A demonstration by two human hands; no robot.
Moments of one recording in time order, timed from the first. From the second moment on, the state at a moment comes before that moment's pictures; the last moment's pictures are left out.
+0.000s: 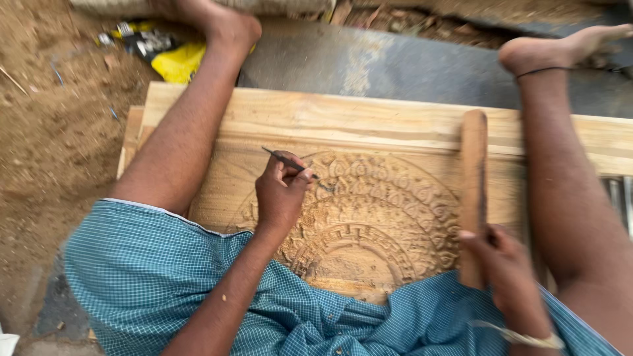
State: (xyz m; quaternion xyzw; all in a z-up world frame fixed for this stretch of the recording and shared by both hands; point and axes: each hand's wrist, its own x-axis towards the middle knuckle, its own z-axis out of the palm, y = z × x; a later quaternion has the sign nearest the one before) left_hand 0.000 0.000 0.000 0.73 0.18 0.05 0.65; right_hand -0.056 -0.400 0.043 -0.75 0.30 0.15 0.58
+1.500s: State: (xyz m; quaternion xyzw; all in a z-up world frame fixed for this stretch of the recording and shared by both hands) left_hand -0.013 -0.031 0.007 0.74 0.29 -0.03 0.60; right_hand 0.073 -0.116 0.251 -0.89 -0.37 0.14 -0.23
